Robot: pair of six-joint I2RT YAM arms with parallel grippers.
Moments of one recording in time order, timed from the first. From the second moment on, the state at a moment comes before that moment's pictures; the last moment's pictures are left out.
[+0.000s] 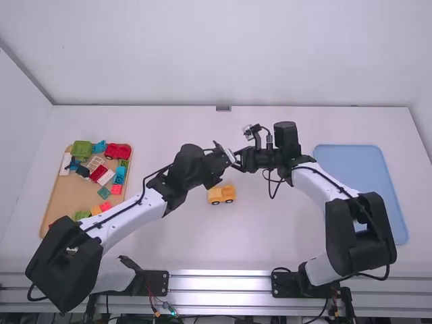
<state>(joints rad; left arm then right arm) -0.56 1.40 0.77 0.14 0.14 0.45 0.26 1.63 0.91 0.02 -1.09 0.22</state>
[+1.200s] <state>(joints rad) -0.25 1.23 0.81 -0.13 0.79 0.37 0.27 1.63 1.22 -0.74 -1.08 -0.62</state>
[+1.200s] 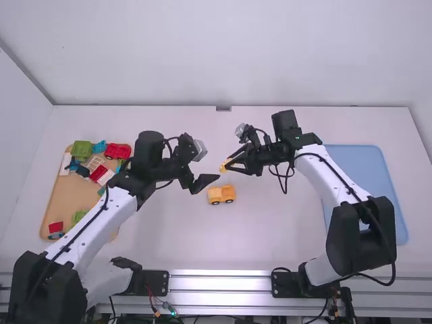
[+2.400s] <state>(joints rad) -0.17 1.37 0.81 -0.12 1.22 0.45 0.41 1.63 1.35 -0.87 -1.00 -0.99</state>
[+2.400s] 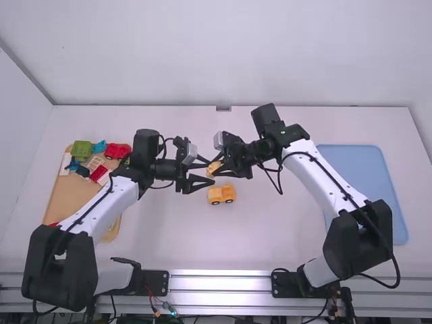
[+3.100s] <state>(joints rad) -0.17 1.37 0.81 -0.11 1.17 0.50 0.40 1.63 1.35 -0.82 -1.01 -0.93</state>
